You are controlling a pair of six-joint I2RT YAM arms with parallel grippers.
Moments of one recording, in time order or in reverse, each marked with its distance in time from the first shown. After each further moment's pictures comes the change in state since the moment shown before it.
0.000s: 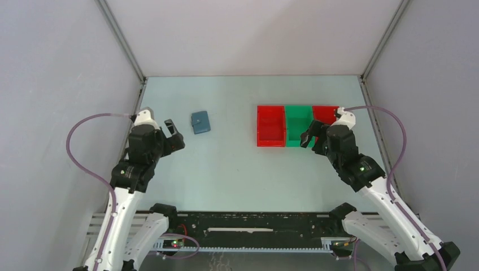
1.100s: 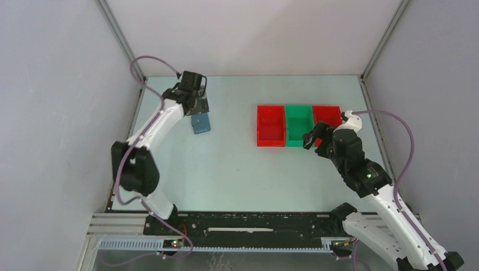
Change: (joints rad) left arm -0.125 0.867 0.492 0.018 -0.134 0.009; right arm 0.003 -0.079 0.000 -0.026 -0.011 0.050
